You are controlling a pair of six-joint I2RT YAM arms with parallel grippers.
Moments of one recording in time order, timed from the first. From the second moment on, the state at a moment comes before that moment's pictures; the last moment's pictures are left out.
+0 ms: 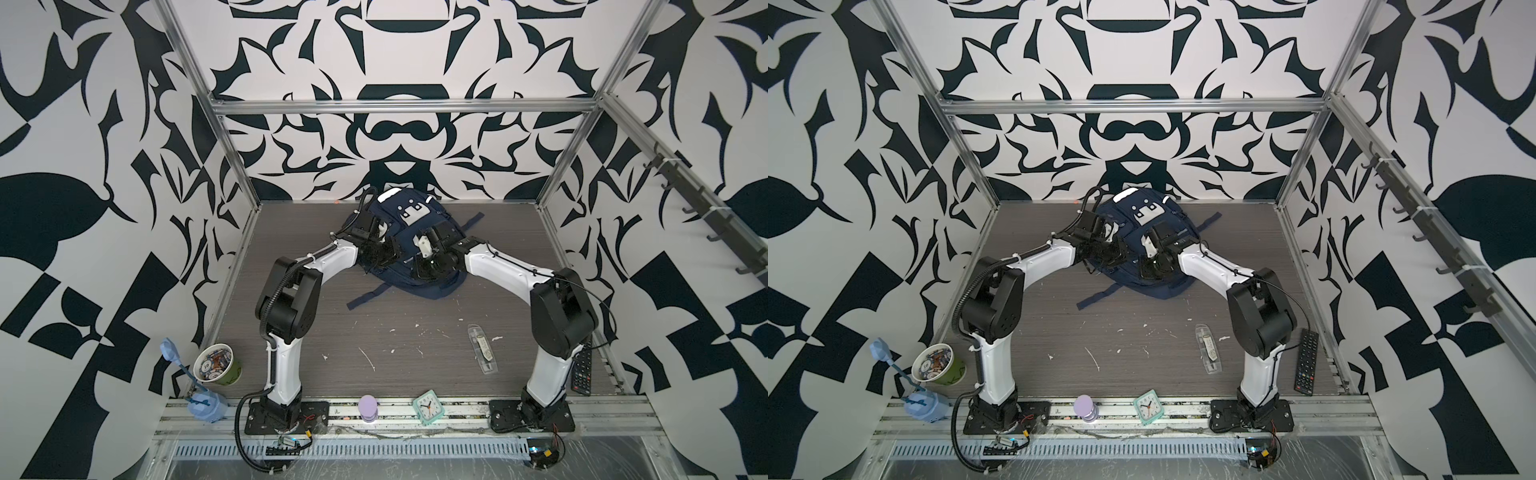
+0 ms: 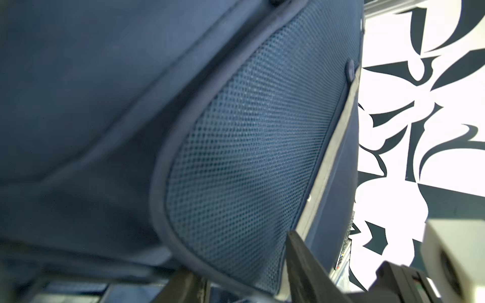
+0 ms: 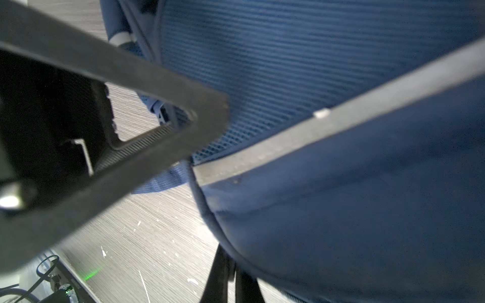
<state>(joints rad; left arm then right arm) -0.49 2.00 1.44 -0.29 0.52 -0.74 0.57 1.88 1.41 -0.57 -0.31 0.45</state>
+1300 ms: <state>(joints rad) -0.35 2.04 1.48 -0.33 0.52 -0.65 0.59 1.99 1.52 -0.51 -0.33 0.52</state>
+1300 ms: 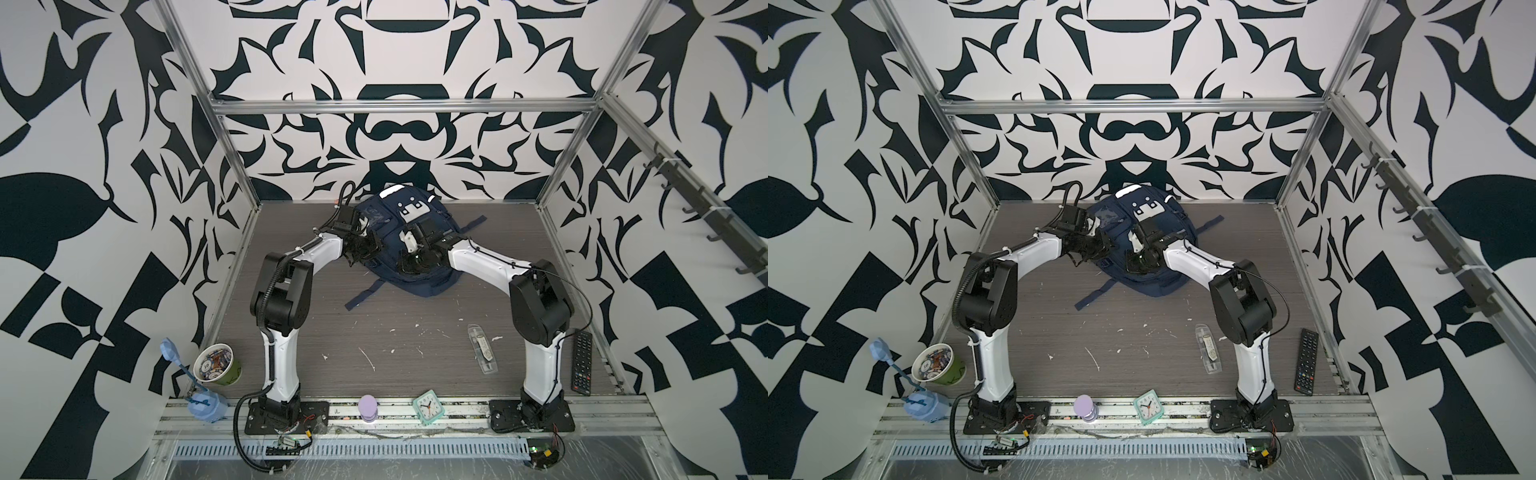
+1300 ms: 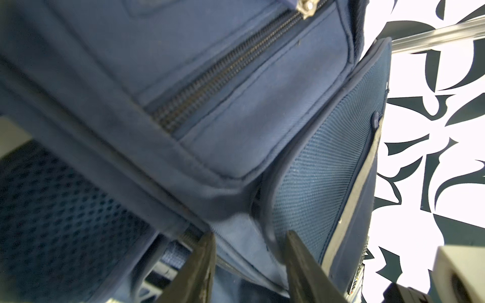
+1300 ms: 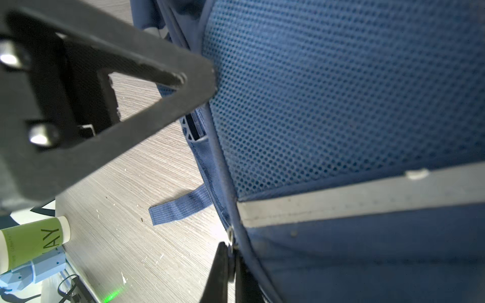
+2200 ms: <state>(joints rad) -0.37 2.06 1.50 -0.28 0.55 -0.70 0.58 2.14 1.71 -0.57 -0.35 0.52</state>
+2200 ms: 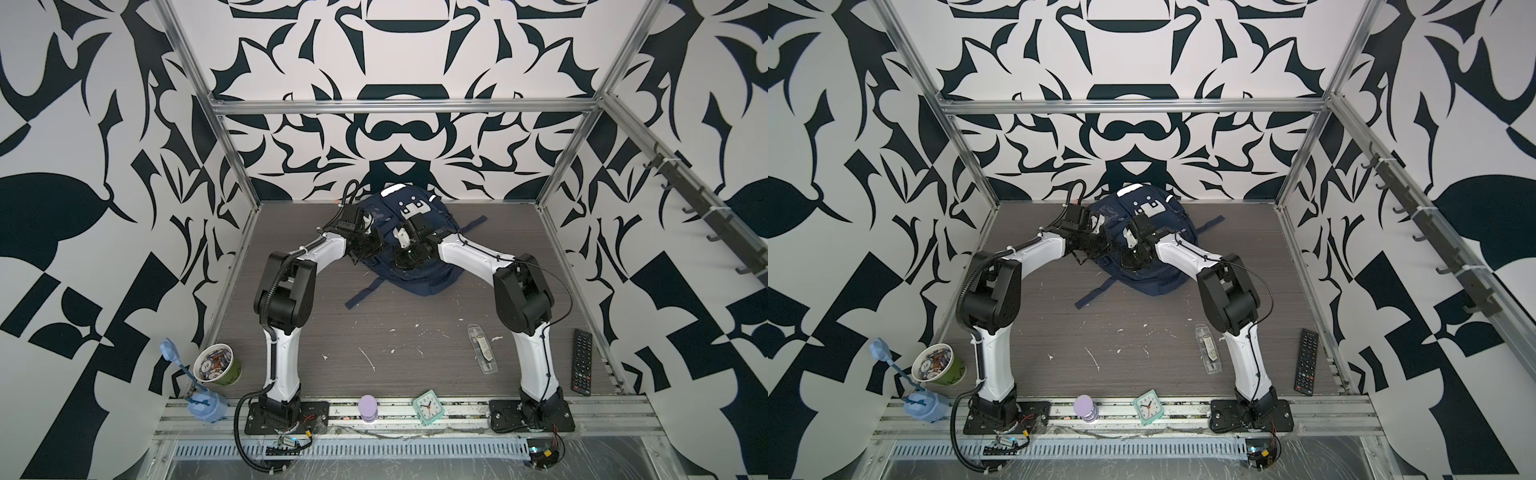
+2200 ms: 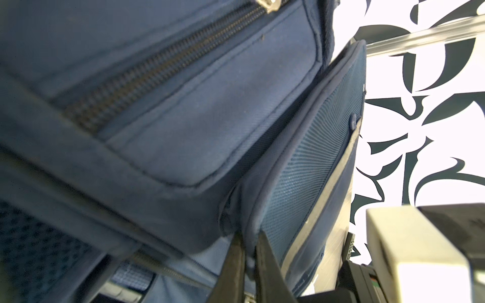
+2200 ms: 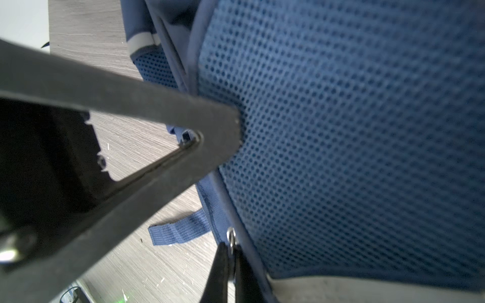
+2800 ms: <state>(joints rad) -0.35 2.03 1.47 -0.31 0.55 -0.68 0.56 1.84 1.44 -0.51 -0.33 0.49</state>
